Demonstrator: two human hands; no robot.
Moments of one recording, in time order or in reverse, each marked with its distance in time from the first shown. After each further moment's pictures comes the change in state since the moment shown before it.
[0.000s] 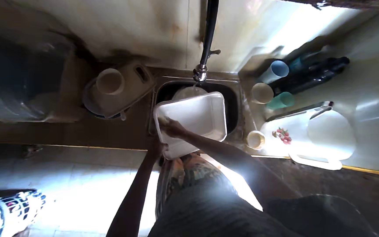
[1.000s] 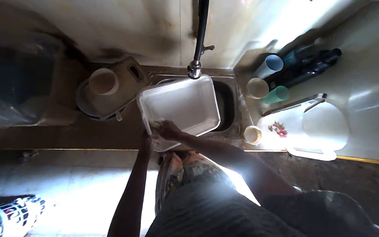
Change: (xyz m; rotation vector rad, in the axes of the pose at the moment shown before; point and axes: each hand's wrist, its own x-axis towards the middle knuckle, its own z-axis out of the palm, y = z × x) left_hand 0.002 -0.002 -0.007 -0.344 0.180 0.119; right_hand -0.007 -0.009 0.010 0.005 0.068 -0.053
